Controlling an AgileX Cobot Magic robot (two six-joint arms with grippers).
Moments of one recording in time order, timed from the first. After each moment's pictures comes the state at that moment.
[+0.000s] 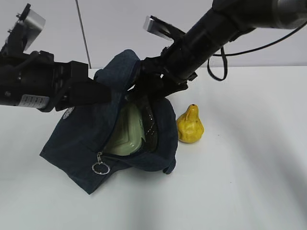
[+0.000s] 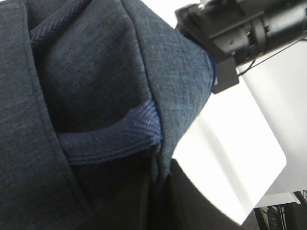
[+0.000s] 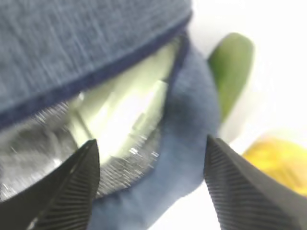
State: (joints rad) left arm -0.35 1.37 -0.80 -1.34 0.59 0.89; right arm 0.30 2.08 -1.72 0.80 1.05 -0.59
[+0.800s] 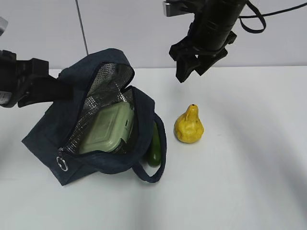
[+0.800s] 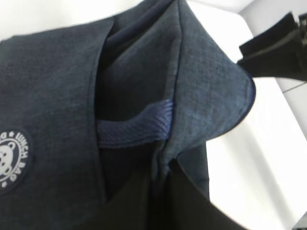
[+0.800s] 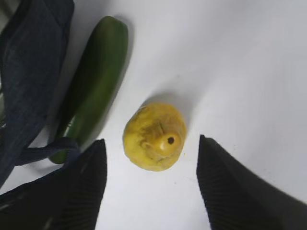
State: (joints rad) left arm -0.11 1.37 -0.80 -1.21 0.68 0.87; right arm 0.31 2.05 -1.95 0.16 1.23 -0.26
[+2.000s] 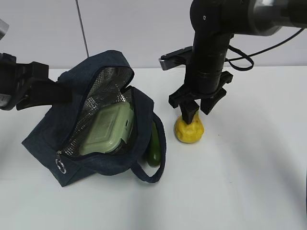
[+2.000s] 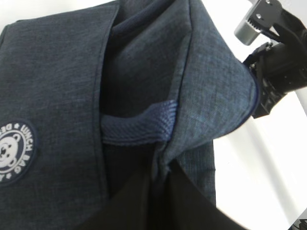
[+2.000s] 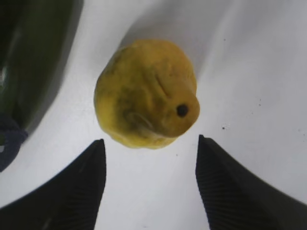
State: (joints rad) left arm -0.11 1.37 -0.80 -1.15 0.69 0.82; right arm 0.37 2.13 -1.78 -0.02 1.21 -0.12
